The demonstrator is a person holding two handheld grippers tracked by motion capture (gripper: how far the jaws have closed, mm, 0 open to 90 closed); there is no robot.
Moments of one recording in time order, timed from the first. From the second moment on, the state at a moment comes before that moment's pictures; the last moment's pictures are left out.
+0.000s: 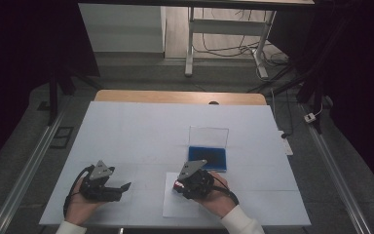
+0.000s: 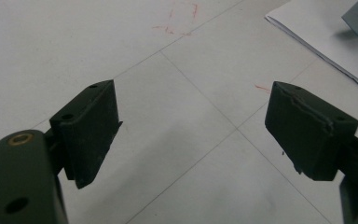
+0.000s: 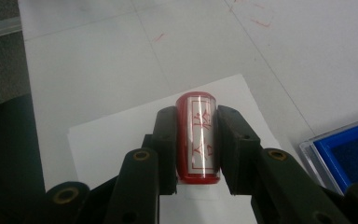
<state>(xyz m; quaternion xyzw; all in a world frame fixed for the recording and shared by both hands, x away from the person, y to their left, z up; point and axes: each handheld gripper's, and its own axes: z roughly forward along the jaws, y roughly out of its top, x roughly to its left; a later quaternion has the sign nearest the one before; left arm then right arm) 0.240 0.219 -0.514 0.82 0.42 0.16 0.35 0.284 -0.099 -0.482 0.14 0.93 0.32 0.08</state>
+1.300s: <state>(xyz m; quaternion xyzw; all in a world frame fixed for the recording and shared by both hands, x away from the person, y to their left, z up) 0.239 0.221 -0.512 0.81 0.43 0.17 0.36 0.281 -0.088 -0.490 0.12 0.95 0.28 0.11</state>
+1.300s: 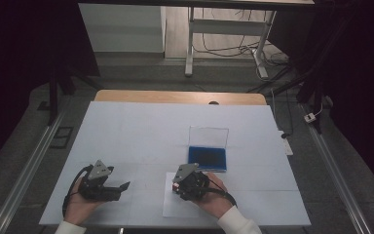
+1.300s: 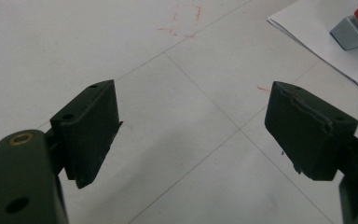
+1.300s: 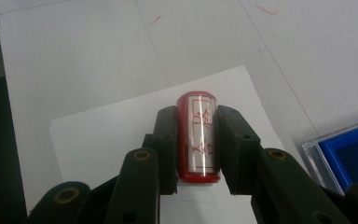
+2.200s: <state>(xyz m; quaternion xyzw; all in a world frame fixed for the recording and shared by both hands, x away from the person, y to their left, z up) 0.239 0.221 -0.513 0.82 0.43 0.17 0.35 0.285 -0.085 -0.493 0.14 0.95 0.26 0.10</state>
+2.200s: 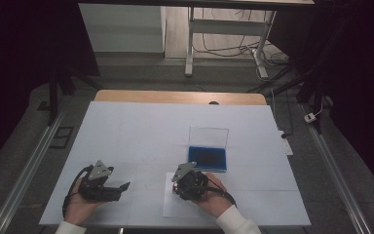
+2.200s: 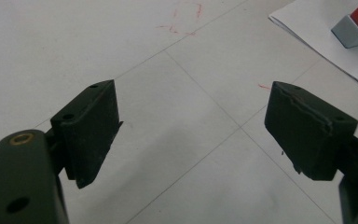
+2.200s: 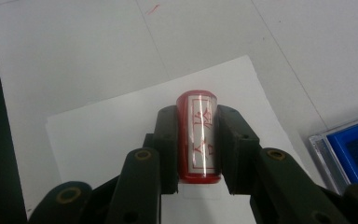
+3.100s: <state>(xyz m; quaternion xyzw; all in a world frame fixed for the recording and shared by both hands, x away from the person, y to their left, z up) 0.239 0.221 -0.513 0.82 0.43 0.17 0.35 0.288 -0.088 -0.495 0.14 0.95 0.27 0.09</state>
